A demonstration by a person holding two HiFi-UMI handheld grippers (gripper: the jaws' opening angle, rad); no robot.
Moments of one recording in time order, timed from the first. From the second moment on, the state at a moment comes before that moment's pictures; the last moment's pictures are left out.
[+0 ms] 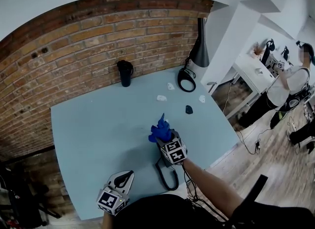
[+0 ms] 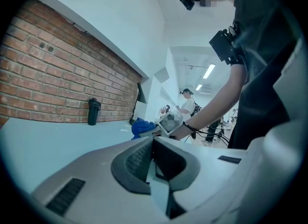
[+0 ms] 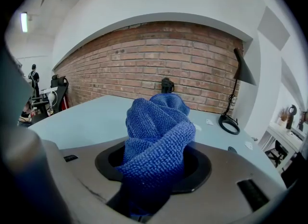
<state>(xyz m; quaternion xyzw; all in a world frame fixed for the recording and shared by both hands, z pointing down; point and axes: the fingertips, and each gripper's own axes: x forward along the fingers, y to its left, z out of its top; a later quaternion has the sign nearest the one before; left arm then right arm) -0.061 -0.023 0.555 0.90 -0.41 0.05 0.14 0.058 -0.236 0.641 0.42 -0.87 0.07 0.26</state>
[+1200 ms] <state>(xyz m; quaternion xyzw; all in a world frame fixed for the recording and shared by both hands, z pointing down) -0.033 -0.010 0.566 0.92 -0.35 0.06 0.14 0.097 -0.152 0.689 0.42 -0.85 0.15 0.28</state>
